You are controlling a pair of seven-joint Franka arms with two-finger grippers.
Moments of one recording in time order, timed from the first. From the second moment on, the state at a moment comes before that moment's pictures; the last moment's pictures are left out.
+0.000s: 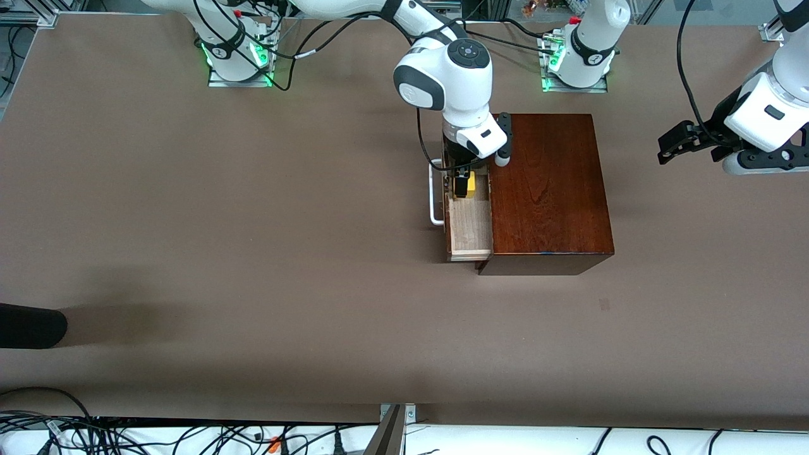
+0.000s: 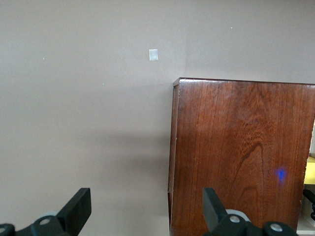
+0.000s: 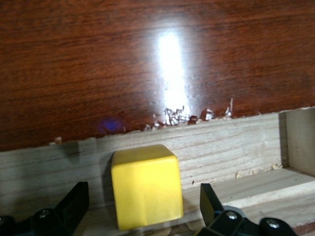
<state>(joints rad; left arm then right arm) -0.12 -0.04 0.05 -1.71 0.00 1.62 -0.14 0.97 0.82 0.04 -1.16 -0.21 2.17 -0.37</state>
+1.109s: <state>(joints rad) -0.12 -0.04 0.05 -1.71 0.00 1.61 -0.14 0.97 0.83 0.04 -1.16 -0.21 2.18 -0.37</state>
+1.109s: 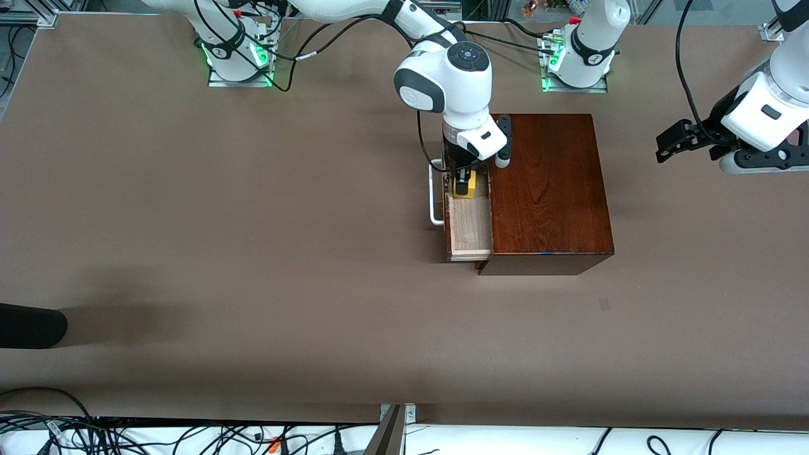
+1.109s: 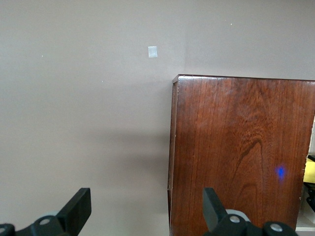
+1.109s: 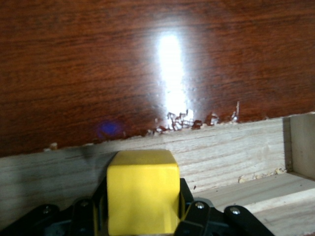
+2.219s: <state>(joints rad) -0.12 -0.04 0.05 -1.71 0.00 1.60 -0.14 0.84 0.67 0.01 -0.98 -0.06 1.81 -0.22</state>
